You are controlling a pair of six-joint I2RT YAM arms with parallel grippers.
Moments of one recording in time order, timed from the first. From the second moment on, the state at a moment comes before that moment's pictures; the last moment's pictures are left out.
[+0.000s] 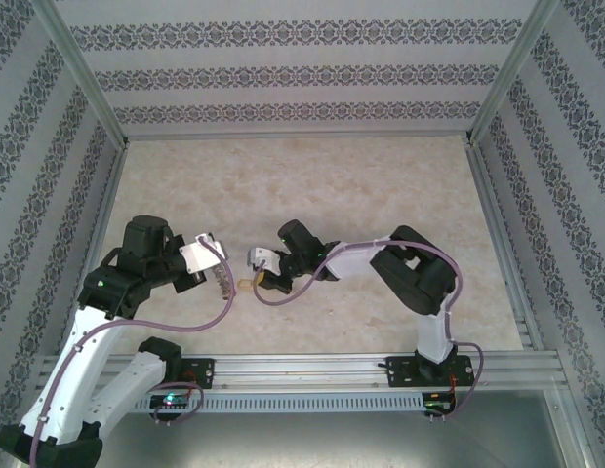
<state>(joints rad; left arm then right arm) -0.26 0.75 0.94 -0.97 0.31 0.88 0.85 1.93 0.99 0.17 -0.62 -0.44</state>
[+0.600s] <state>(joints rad) -0.30 0.87 0.89 -0.76 0.62 0.89 0.76 1.41 0.69 0.40 -0.53 -0.29</state>
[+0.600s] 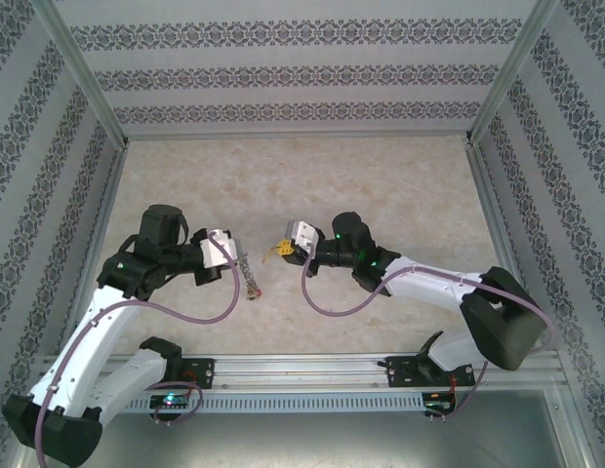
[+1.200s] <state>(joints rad) -0.42 0.92 0.88 -0.64 0.43 0.78 0.82 1.40 0.78 0.38 -0.56 -0.21</state>
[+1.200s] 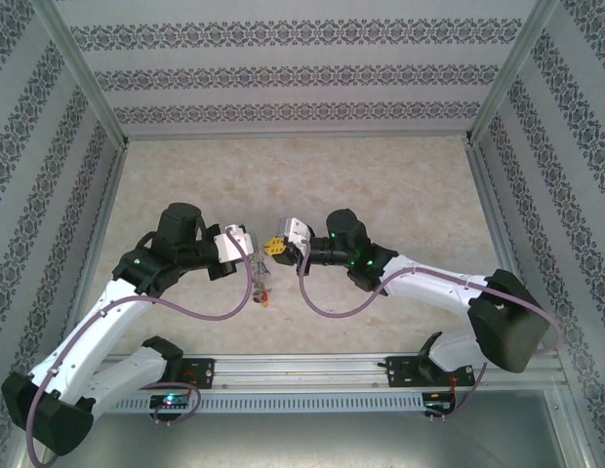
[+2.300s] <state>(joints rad) -0.42 0.96 0.88 -0.60 0.32 0.67 0.88 1.43 0.82 0.41 -0.38 -0.03</state>
